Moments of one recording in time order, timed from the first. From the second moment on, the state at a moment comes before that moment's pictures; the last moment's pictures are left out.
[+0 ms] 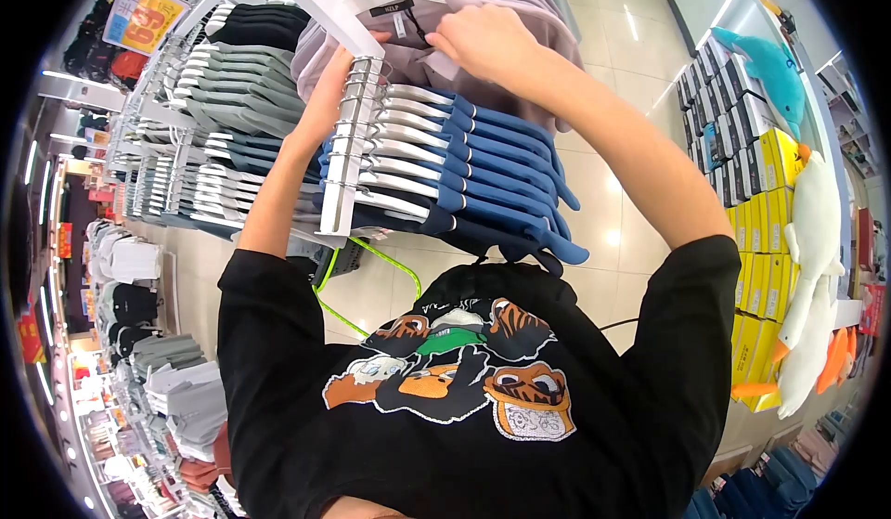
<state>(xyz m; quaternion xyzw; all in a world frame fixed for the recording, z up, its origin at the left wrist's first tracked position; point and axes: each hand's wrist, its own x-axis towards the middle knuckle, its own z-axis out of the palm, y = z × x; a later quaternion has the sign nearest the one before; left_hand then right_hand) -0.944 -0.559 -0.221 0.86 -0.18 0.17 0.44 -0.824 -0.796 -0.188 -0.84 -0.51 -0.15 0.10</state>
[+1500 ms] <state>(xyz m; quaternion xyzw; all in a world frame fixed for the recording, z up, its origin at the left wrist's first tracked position) -0.939 -0.571 -0.253 0.79 -0.09 0.21 0.57 -0.860 -0.779 -0.171 -0.73 -0.43 0.05 0.53</state>
